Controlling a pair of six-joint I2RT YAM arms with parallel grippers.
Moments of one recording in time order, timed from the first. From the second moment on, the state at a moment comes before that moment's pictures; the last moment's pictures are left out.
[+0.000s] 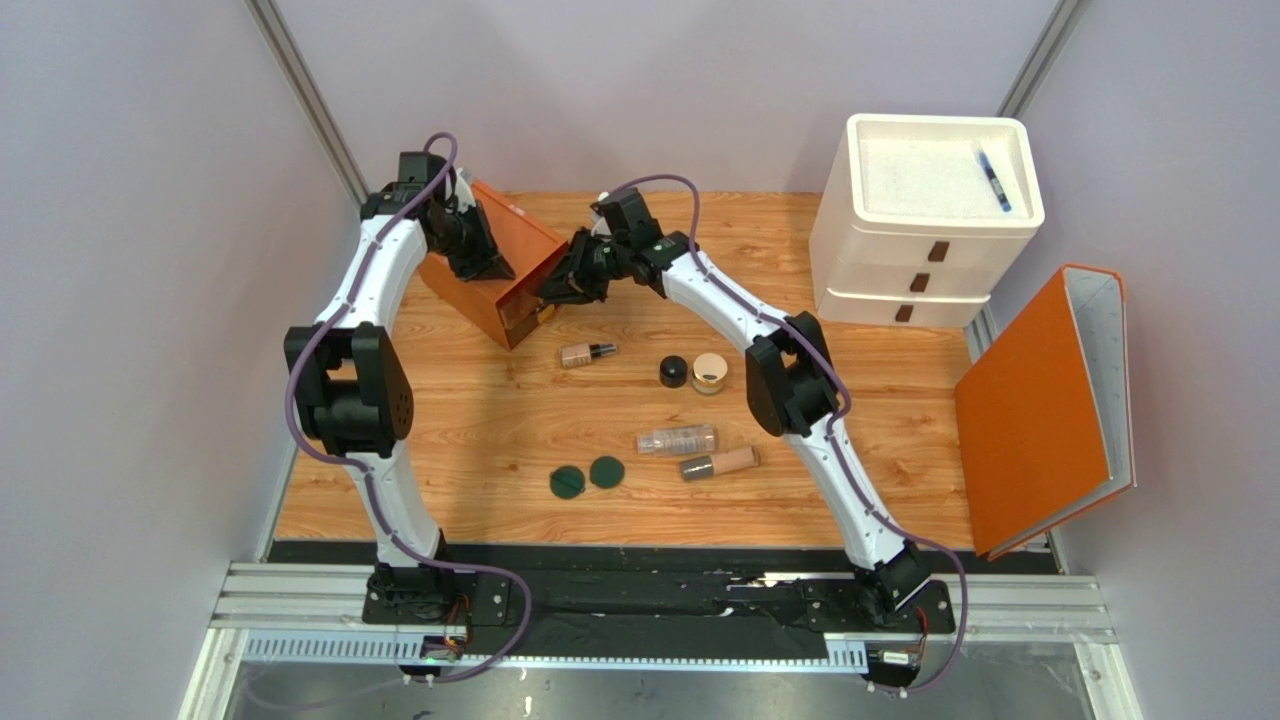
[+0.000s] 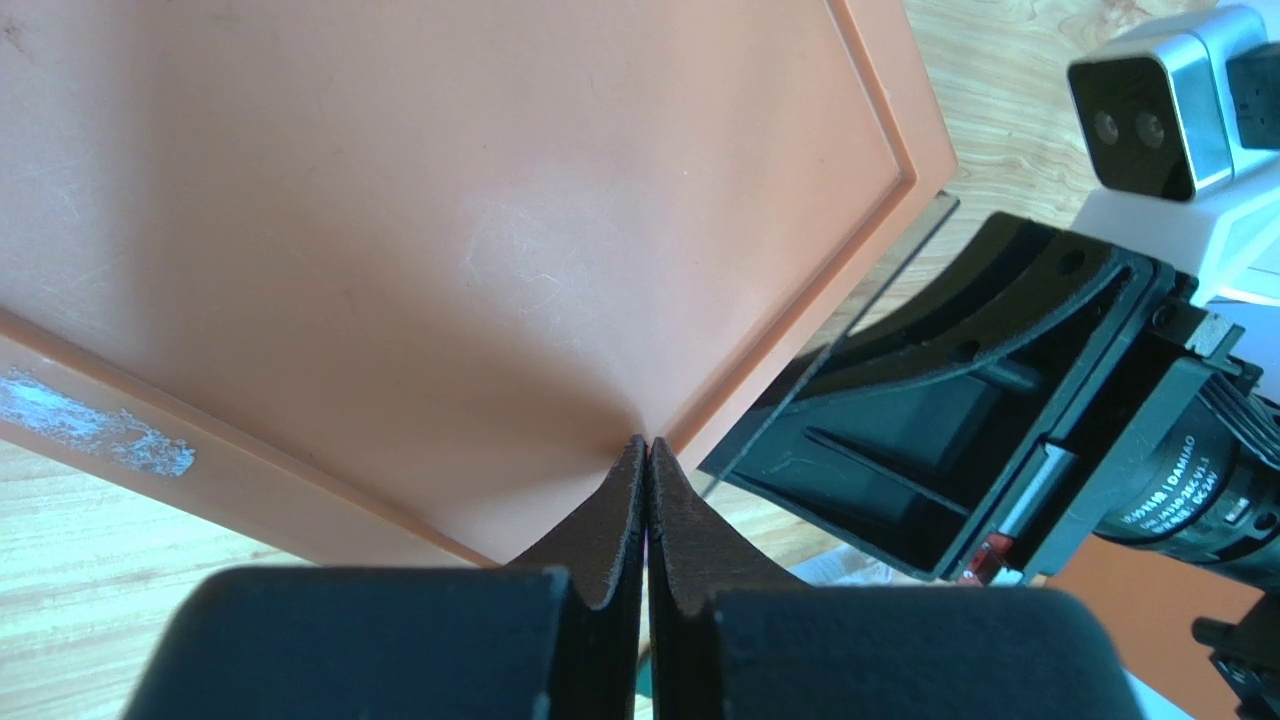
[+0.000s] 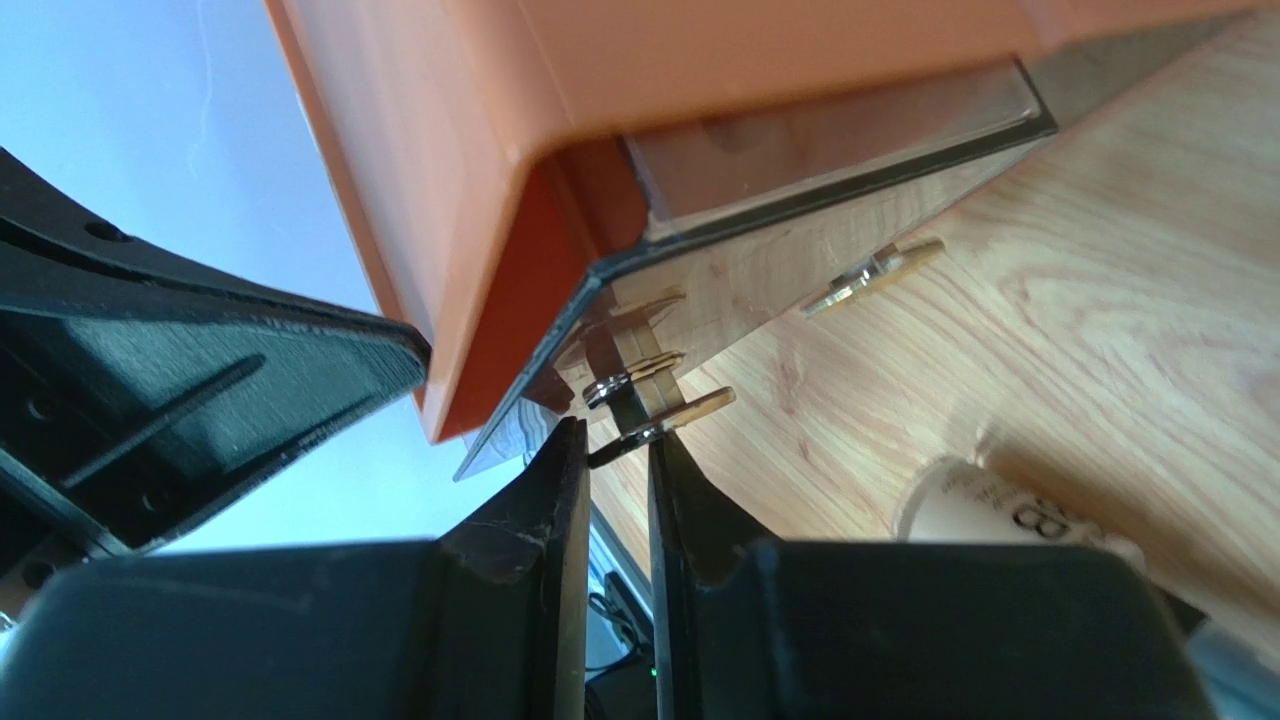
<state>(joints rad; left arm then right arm) -0.01 1.93 1.78 -0.85 0.40 -0.40 0.62 2.57 2.38 -0.43 -0.57 1.04</state>
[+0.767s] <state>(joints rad) -0.01 1.95 1.80 -0.89 0.41 -0.44 0.55 2.38 2.21 -0.74 -0.56 0.81</state>
